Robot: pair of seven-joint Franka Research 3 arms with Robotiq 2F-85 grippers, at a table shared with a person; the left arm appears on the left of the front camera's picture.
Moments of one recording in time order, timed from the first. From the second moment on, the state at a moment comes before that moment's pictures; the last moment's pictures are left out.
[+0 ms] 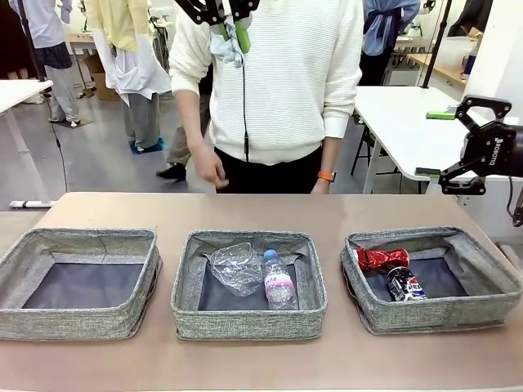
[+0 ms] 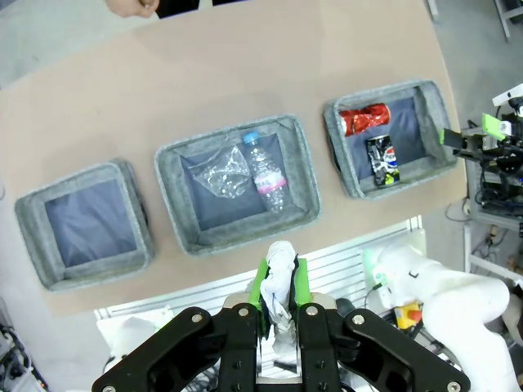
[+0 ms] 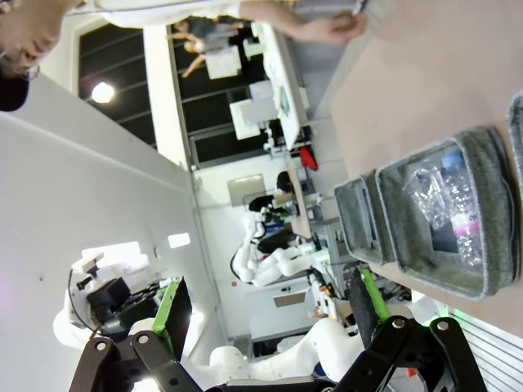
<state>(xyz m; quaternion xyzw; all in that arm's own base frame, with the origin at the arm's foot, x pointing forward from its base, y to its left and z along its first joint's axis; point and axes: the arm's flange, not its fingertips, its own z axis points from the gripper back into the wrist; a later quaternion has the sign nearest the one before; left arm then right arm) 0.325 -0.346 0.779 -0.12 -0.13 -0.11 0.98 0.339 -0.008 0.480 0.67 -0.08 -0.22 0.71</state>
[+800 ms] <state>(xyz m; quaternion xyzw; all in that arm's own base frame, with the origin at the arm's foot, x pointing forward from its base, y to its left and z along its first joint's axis) 0.325 -0.346 0.779 -0.12 -0.13 -0.11 0.98 0.339 -0.008 0.480 0.67 -0.08 -0.22 0.71</state>
